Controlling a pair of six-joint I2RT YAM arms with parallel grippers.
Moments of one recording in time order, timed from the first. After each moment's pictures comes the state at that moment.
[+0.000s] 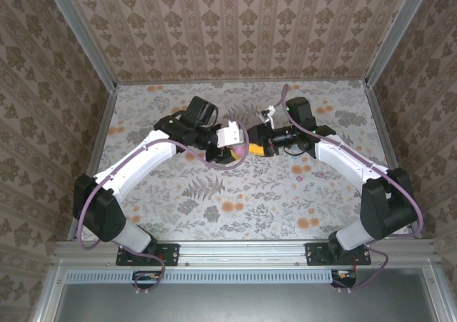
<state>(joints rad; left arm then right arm) -0.68 1.51 1.35 -0.79 0.52 0.78 0.37 1.51 1.08 -0.22 -1.06 0.82</state>
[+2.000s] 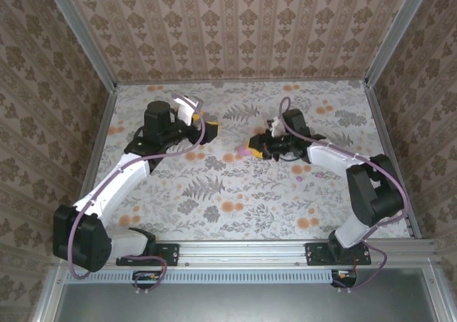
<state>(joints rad) -0.43 1.25 0.95 -0.07 0.45 -0.03 0.36 1.64 0.91 -0.03 -0.77 0.99</state>
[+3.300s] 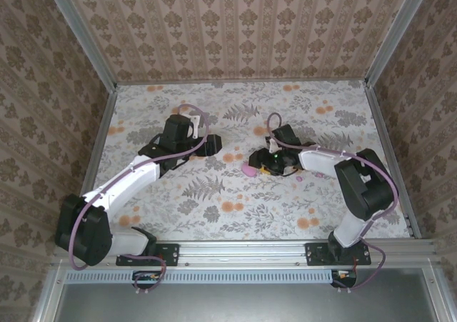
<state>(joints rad) -0.54 1.30 0.90 -0.27 0.20 -0.43 0.42 1.72 0.90 -0.20 -0.48 0.70</state>
